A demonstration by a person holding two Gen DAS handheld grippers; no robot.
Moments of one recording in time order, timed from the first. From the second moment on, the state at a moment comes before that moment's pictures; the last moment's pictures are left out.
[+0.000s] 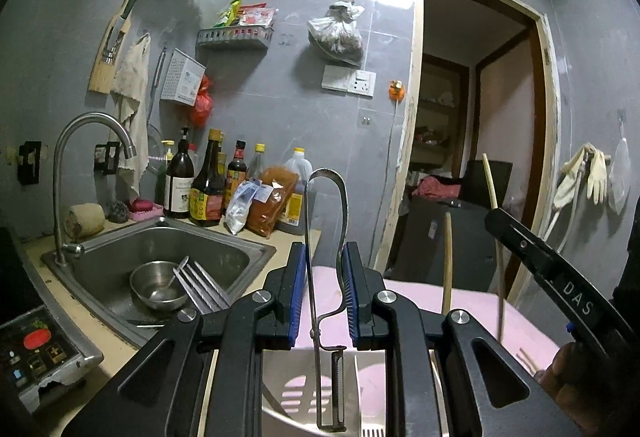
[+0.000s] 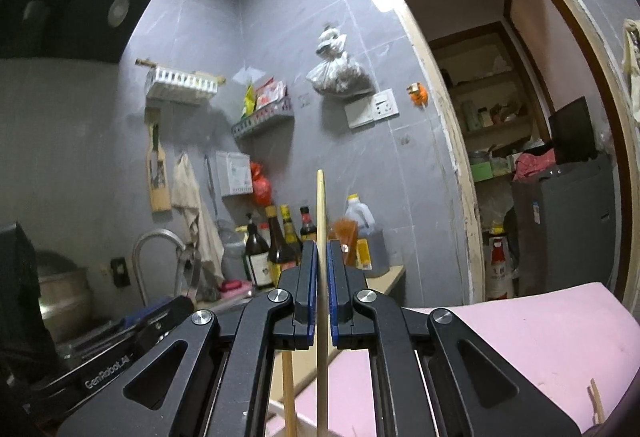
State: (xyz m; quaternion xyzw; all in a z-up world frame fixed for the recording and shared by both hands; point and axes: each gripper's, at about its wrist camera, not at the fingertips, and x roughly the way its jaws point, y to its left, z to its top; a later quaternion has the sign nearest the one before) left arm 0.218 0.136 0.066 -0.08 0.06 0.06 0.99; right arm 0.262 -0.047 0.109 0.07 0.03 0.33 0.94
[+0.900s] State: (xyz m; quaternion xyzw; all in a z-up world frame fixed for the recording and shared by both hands) left arm 0.199 0.123 0.070 -0.09 0.14 0.01 0.99; right arm 0.239 -0.076 0.095 0.01 0.13 0.34 0.93
